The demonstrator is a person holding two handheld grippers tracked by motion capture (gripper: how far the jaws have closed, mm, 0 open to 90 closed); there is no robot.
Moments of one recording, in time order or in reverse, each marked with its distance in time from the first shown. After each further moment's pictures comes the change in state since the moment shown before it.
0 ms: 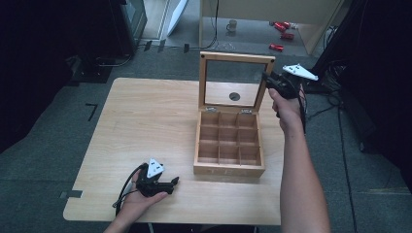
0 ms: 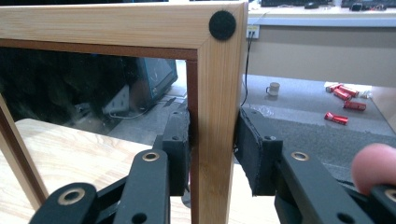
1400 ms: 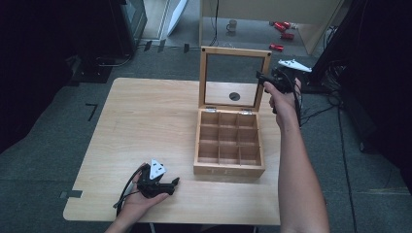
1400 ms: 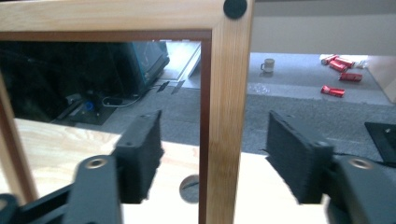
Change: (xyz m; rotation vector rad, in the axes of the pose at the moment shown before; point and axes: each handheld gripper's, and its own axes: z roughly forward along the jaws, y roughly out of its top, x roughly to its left) left arm -0.005 0.000 0.001 0.014 0.032 0.038; right arm -0.001 0.005 0.025 0.093 -0.042 0.065
